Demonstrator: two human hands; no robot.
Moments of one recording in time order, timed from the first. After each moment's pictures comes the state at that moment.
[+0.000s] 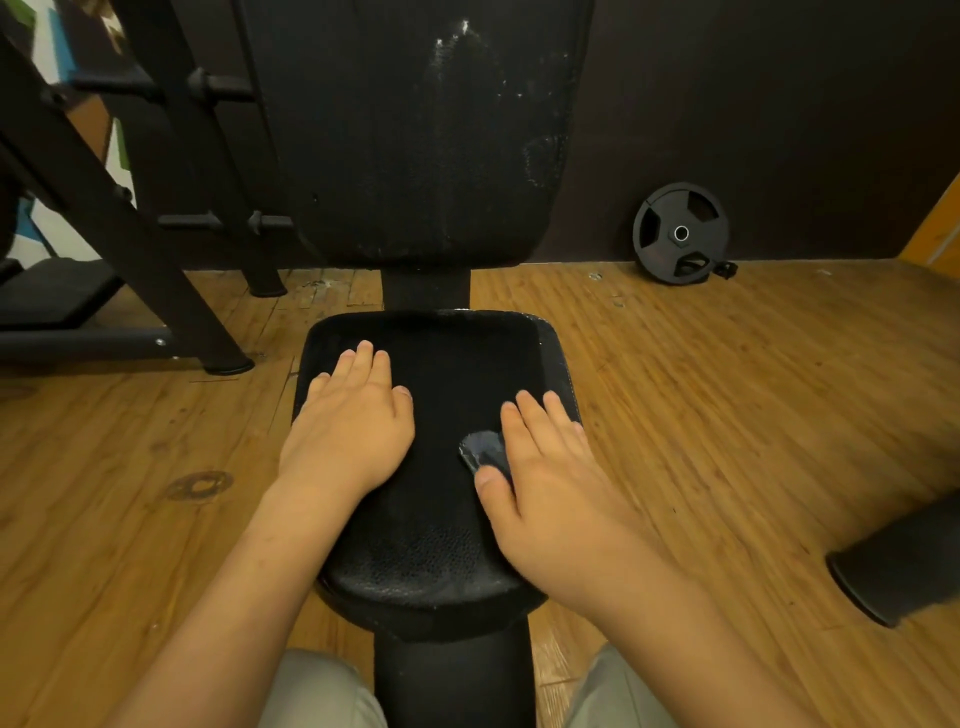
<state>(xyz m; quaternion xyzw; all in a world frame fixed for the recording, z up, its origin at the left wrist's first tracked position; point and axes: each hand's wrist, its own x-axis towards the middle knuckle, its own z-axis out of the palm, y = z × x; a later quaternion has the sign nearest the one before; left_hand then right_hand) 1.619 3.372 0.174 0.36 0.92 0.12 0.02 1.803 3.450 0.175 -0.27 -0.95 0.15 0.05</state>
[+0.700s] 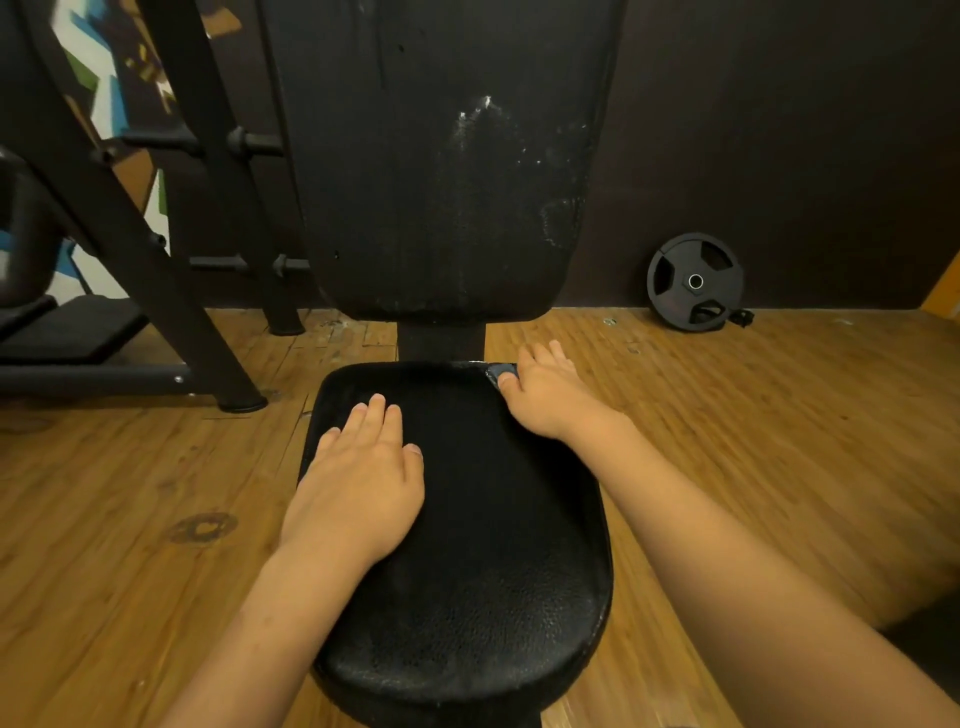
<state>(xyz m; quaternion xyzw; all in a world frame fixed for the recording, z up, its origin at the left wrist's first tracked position) 1.618 3.372 0.174 0.36 0.93 0.12 0.02 1.671 3.590 0.187 -0.31 -0.94 0.14 0.05</state>
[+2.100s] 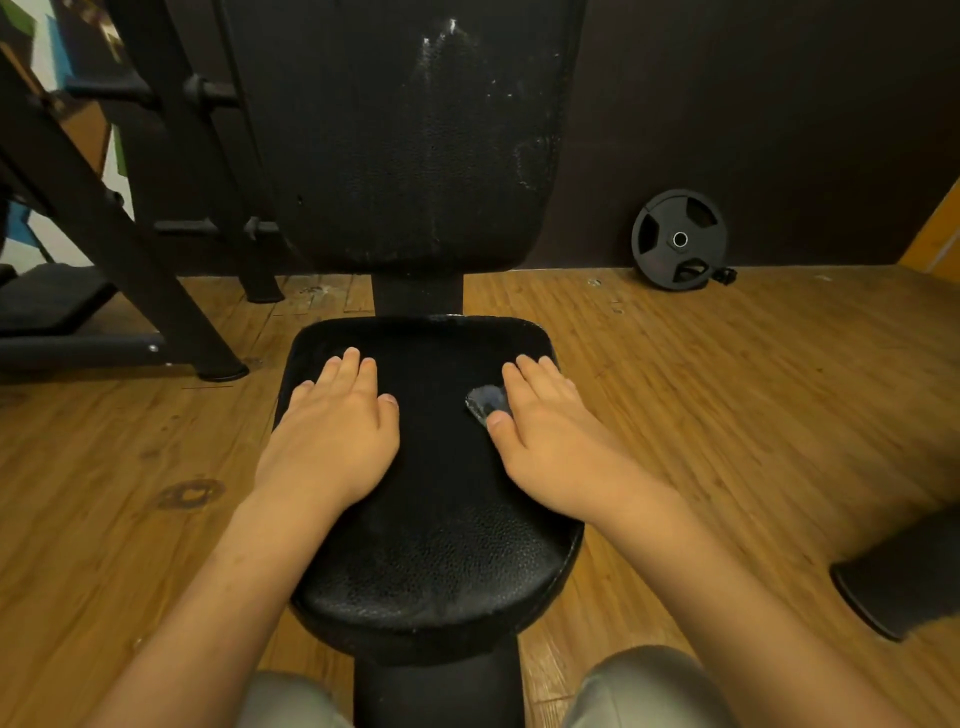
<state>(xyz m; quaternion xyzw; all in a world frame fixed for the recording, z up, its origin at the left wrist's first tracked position) 1.619 3.372 0.178 0.37 0.92 0.11 0.02 1.763 3.517 0.173 -0.26 -0.95 0.14 0.03</state>
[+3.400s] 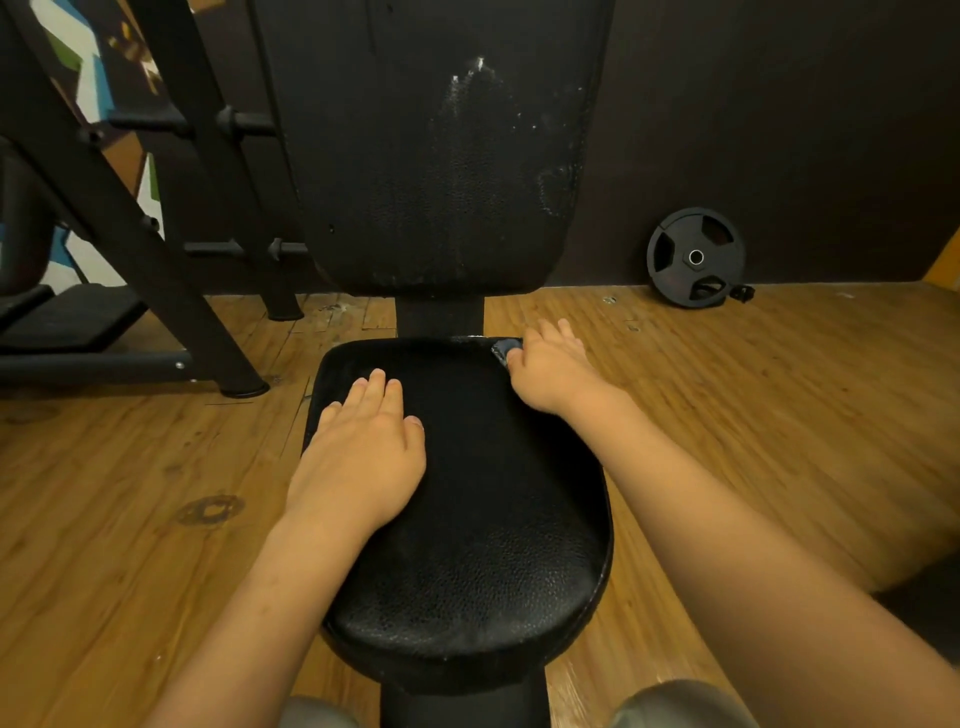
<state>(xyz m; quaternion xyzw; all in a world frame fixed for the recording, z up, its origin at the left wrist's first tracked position) 1.617 3.372 0.174 0.36 0.92 0.12 0.02 1.677 3.577 0.189 -0.34 -0.93 0.14 0.06</state>
